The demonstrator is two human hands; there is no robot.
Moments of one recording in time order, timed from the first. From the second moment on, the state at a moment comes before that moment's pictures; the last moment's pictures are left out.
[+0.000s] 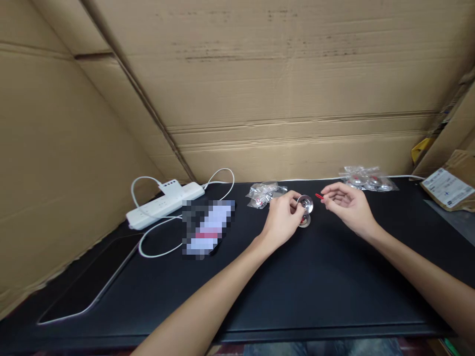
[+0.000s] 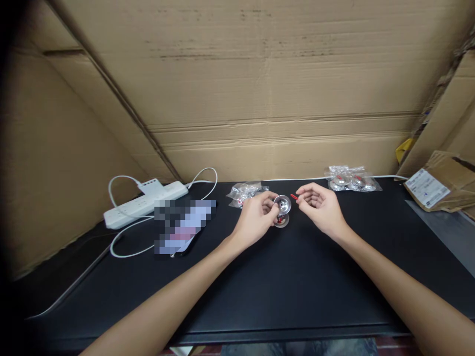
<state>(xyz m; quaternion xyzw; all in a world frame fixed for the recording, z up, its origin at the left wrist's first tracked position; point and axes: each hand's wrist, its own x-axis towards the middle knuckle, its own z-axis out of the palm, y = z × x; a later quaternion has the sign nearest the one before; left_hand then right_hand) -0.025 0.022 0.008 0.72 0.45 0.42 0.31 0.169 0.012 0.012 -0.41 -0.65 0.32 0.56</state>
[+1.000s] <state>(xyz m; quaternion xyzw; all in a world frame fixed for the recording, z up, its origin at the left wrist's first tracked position) -0.014 0.003 0.016 0.76 0.41 0.39 0.32 0.167 0.004 -0.001 -0.41 -0.81 0.03 0.41</state>
